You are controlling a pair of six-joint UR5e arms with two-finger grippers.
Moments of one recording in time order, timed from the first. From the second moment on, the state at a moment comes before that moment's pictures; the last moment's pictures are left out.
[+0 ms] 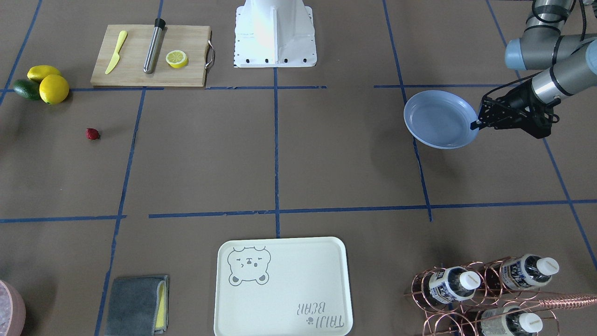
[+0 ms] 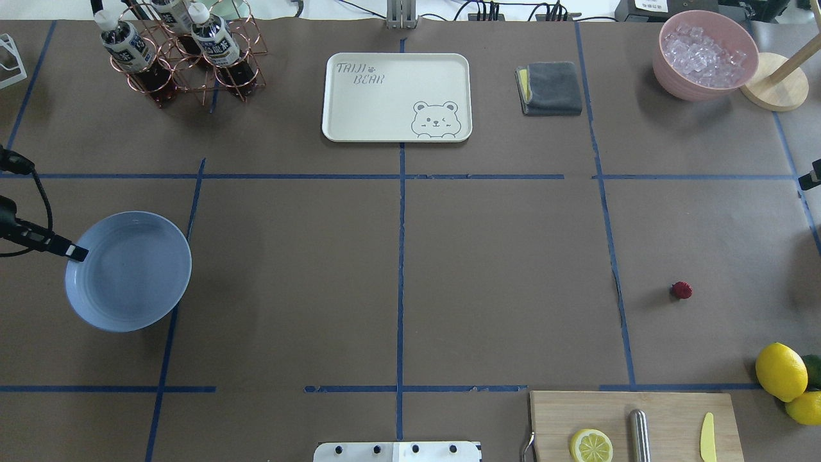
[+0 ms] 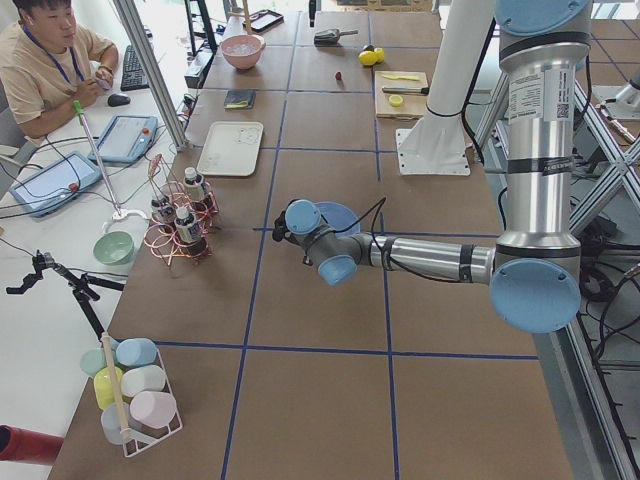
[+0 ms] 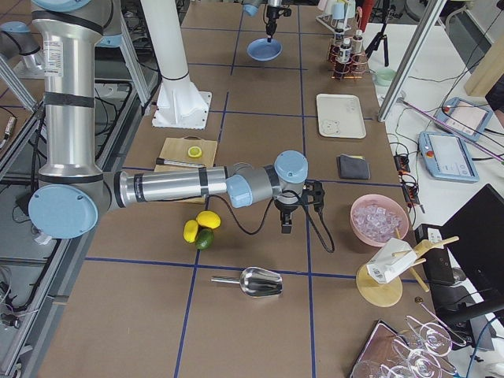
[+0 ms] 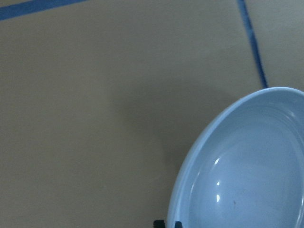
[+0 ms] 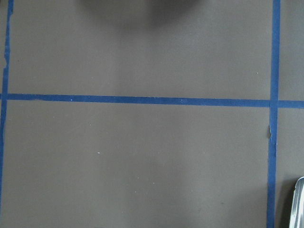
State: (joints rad) left arm -1.02 -1.52 -1.66 -2.38 -2.52 -0.66; right arm 1.36 -1.62 1.73 -1.35 2.42 0.36
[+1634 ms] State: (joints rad) left arm -0.54 -2.12 -1.45 -2.37 -2.03 -1.41; right arm 1.25 -1.62 1.83 -1.34 2.51 0.47
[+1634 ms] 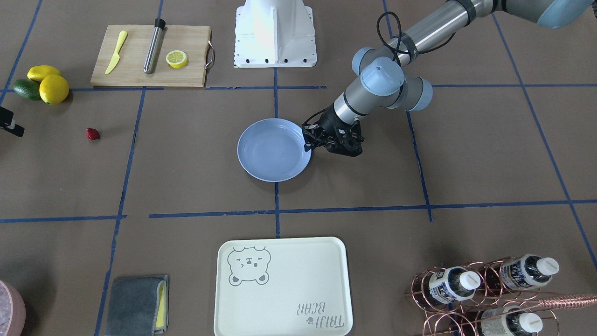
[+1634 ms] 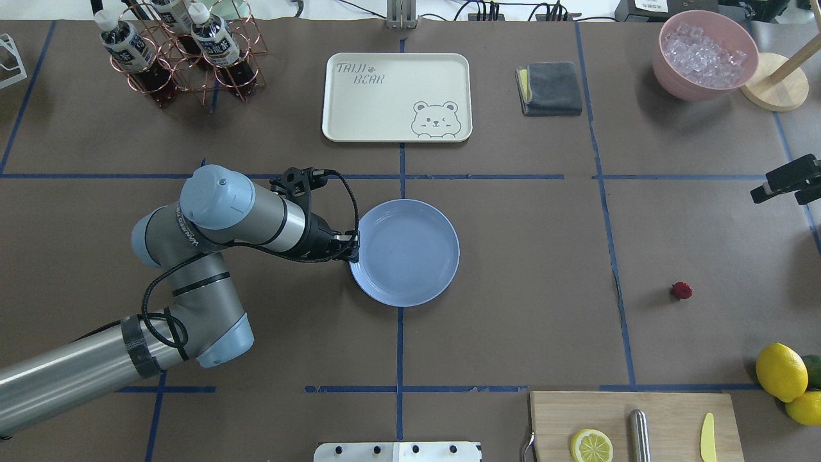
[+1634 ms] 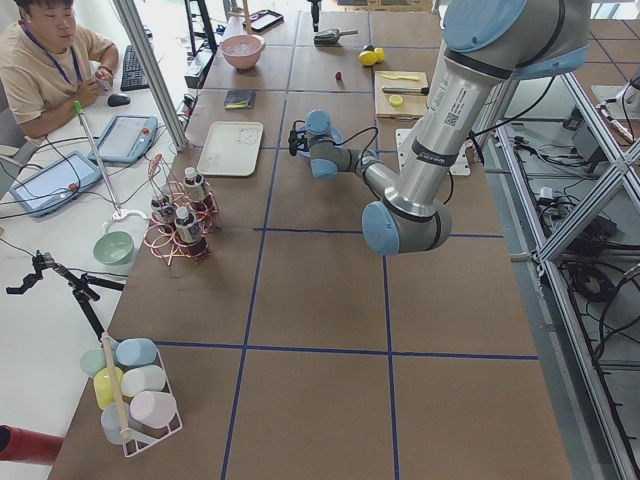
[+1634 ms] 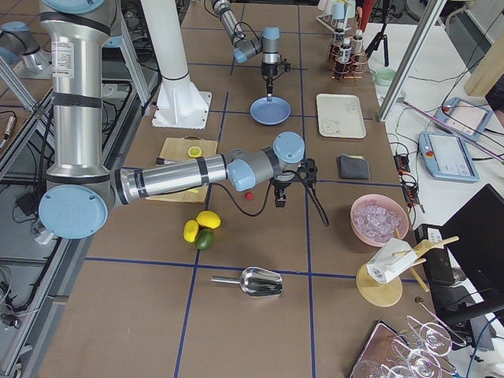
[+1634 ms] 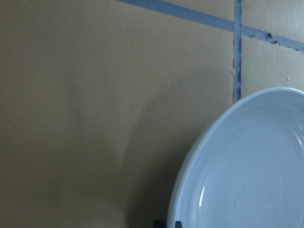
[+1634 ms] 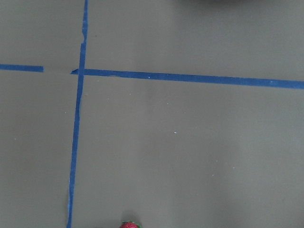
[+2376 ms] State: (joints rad) left arm -0.61 -2.11 -1.50 -2.36 -2.04 -1.41; right arm 0.87 -1.70 1.84 -0.94 2.17 0.96
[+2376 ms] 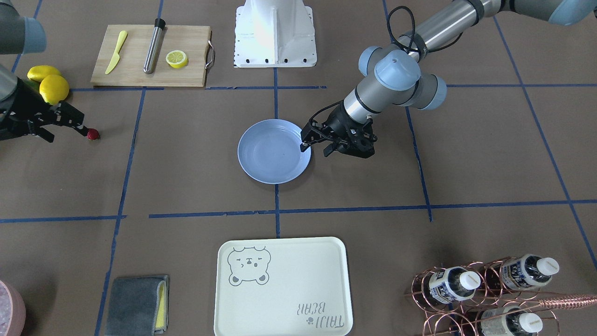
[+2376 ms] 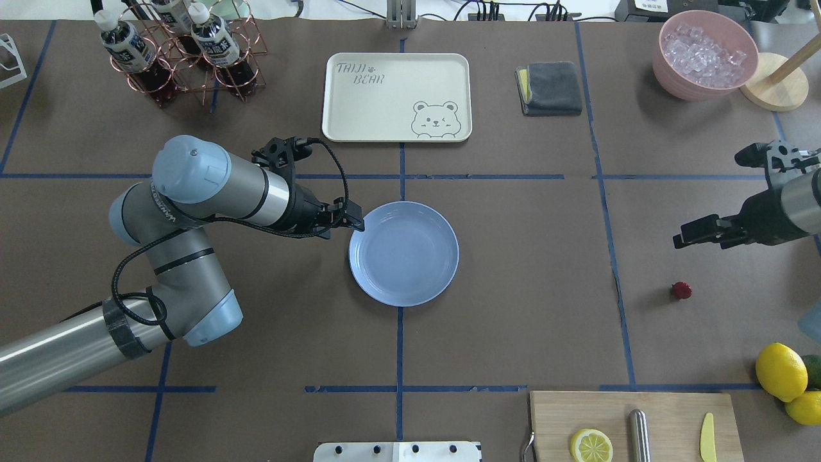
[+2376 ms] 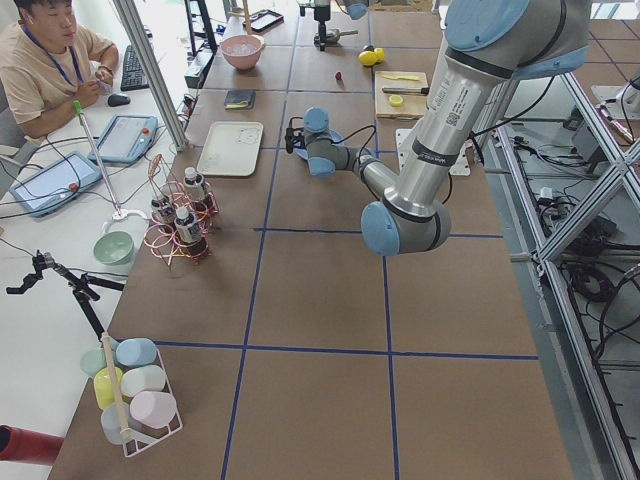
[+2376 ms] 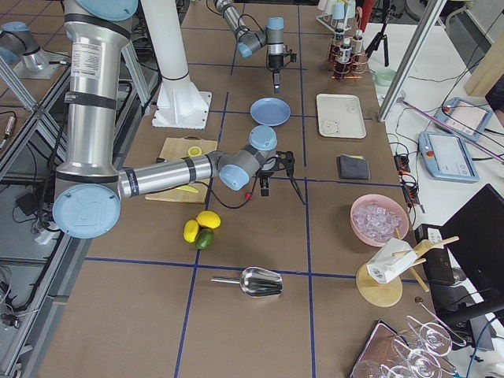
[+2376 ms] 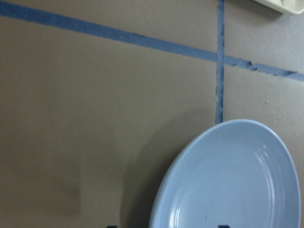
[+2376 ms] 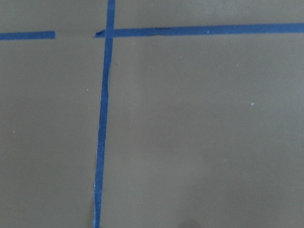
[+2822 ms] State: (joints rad) left arm -0.61 -2.11 -1.51 -2.37 -2.04 -1.42; right arm 0.69 -1.74 1.84 -0.92 1.97 1.07
